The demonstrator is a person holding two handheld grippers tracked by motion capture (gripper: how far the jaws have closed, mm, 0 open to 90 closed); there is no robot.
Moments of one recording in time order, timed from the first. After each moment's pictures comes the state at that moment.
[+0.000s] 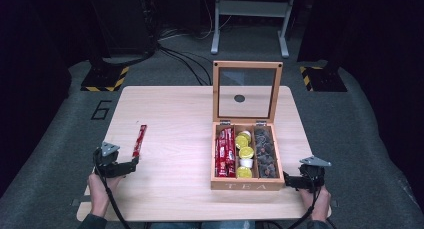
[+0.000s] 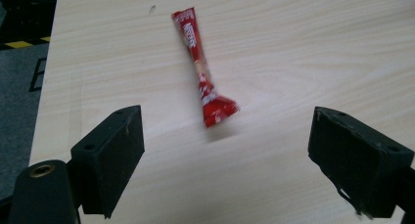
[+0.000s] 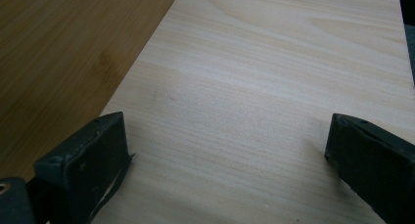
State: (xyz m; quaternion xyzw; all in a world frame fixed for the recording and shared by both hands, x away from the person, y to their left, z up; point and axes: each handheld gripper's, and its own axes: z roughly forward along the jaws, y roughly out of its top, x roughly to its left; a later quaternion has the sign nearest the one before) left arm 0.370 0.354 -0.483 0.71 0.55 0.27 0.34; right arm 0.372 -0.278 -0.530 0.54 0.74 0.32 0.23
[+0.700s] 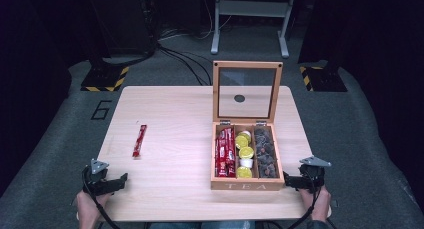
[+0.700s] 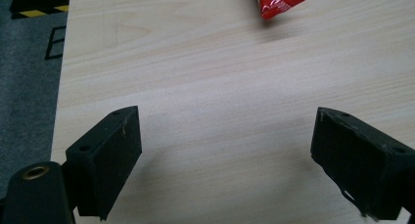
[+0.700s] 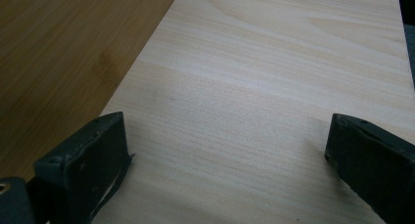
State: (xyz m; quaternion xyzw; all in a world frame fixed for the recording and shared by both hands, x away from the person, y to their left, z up) left arm 0.340 0.389 -0.525 0.72 0.57 0.26 0.30; right arm 0.372 -0.278 -0.530 0.54 0.74 0.32 0.23
